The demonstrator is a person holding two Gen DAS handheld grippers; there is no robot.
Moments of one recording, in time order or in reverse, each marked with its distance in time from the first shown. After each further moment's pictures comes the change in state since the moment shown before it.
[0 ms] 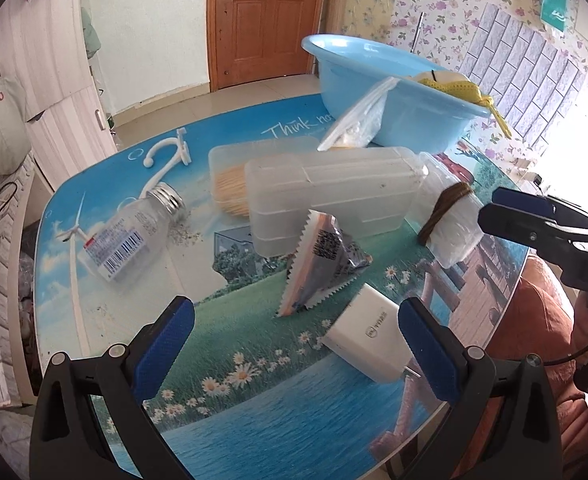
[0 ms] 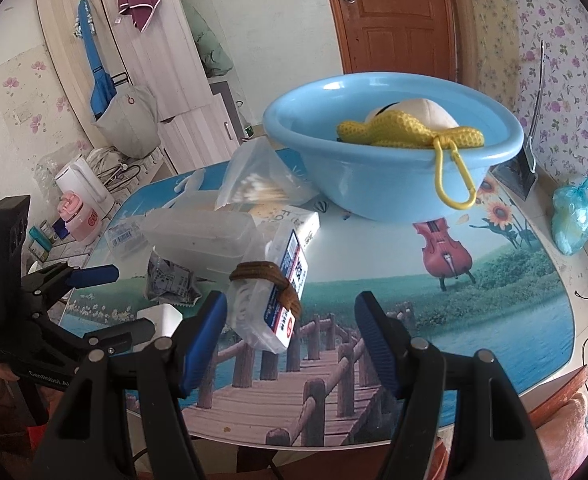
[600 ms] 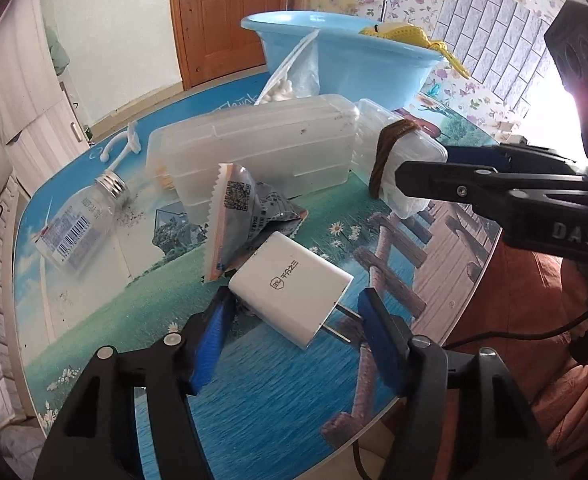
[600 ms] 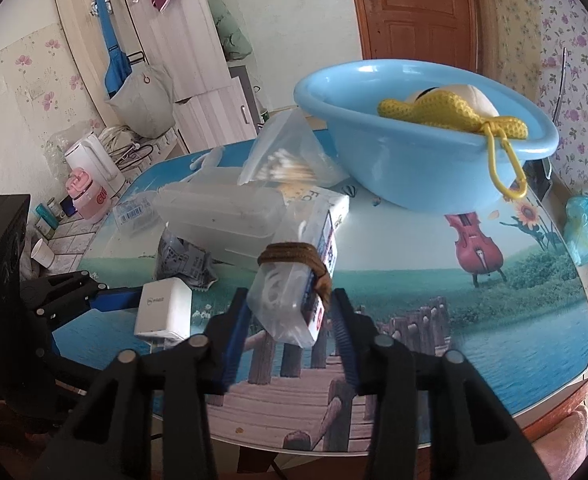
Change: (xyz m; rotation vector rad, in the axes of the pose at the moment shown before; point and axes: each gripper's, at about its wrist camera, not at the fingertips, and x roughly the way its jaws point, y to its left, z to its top) left arm 0.010 -0.034 -0.018 0.107 0.041 -0.018; right arm 0.018 0.012 -0.006 -0.055 0.052 0.038
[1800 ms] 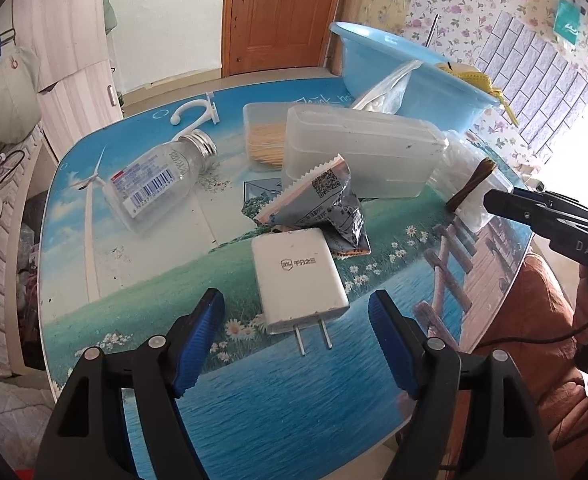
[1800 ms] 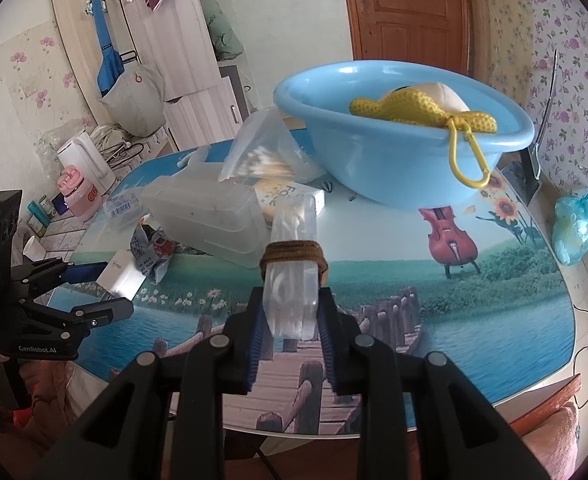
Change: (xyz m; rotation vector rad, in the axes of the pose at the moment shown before) left arm -0.014 0.048 -0.016 -0.178 -0.019 0.014; right arm -0.013 -0.014 -0.008 -0.003 -0.008 -0.043
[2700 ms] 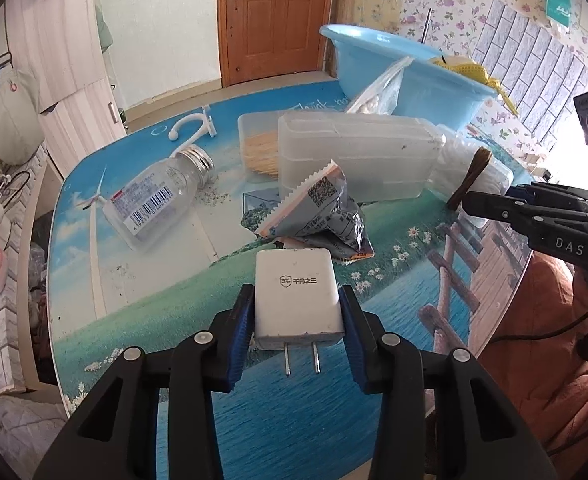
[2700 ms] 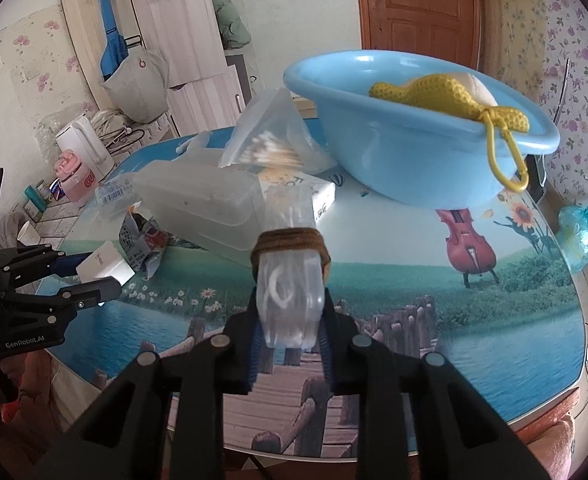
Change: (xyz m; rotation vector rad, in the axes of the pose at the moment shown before) left arm -0.005 -0.008 0.003 0.056 -0.032 0.046; right arm 0.017 0.002 0.002 -0.052 0.018 0.000
